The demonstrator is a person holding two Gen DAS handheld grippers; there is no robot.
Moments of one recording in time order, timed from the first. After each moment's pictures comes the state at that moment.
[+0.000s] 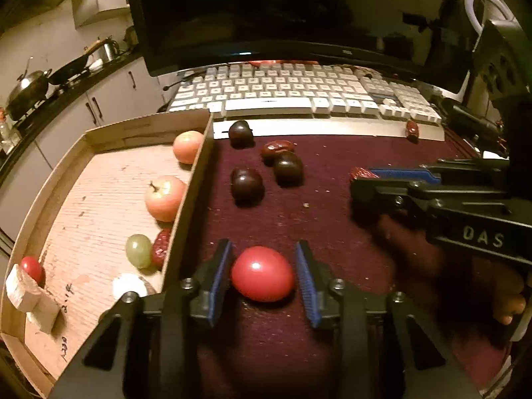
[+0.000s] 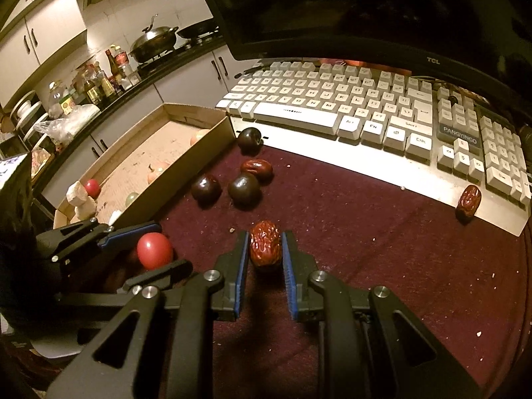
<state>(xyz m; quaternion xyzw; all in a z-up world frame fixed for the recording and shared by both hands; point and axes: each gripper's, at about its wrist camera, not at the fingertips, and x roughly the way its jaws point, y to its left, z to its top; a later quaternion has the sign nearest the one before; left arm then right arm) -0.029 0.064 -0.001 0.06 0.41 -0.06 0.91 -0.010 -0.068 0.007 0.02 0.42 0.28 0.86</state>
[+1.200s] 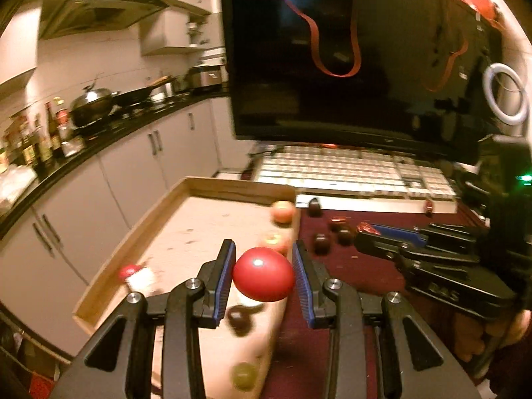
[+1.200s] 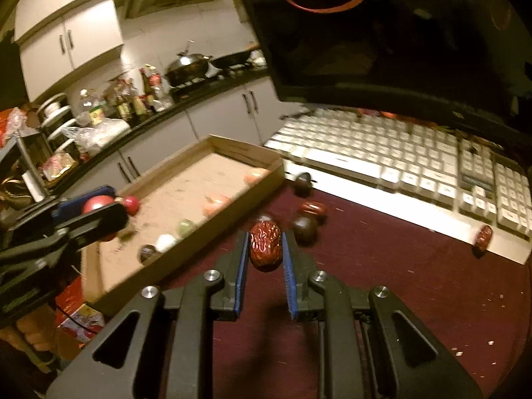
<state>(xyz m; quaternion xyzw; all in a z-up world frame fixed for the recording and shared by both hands) -0.086 0.125 0.078 0.02 0.29 0.04 0.96 -0.043 -0.031 0.042 0.02 0.32 0.34 0.89</state>
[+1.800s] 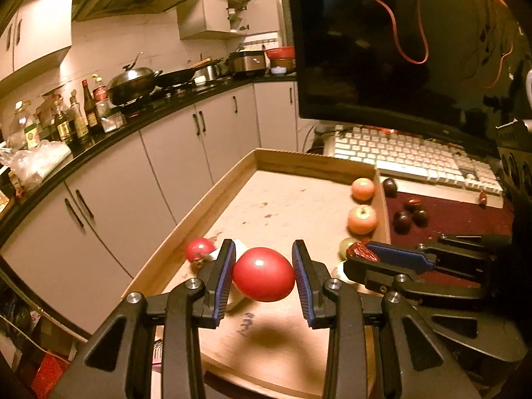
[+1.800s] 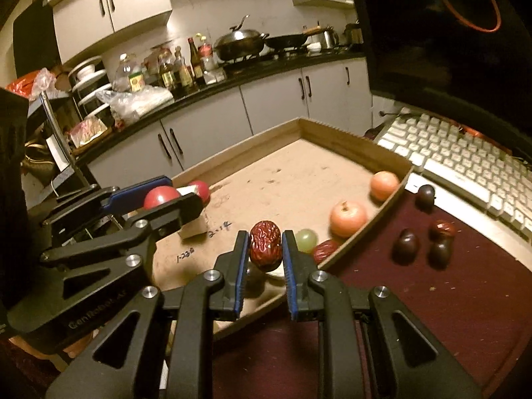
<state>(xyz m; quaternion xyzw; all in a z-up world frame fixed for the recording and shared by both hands) -0.091 0.191 0.053 0.02 0.31 0.11 0.94 -0.062 0.089 0.033 -0.03 0.35 0.40 0.85</state>
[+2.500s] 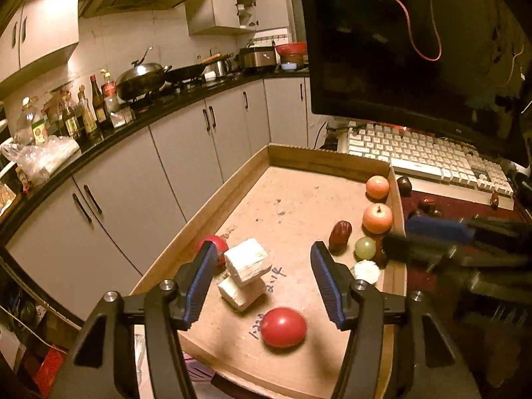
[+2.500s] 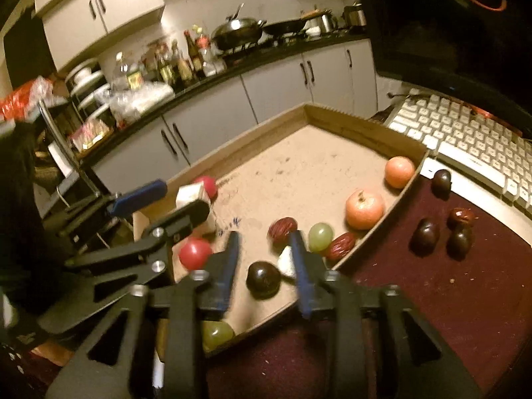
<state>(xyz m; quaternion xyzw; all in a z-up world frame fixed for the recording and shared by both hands) -0.089 0.195 0.053 0.03 0.32 0.13 0.94 -0.053 0.077 0.039 0.01 0.36 0.40 0.84</state>
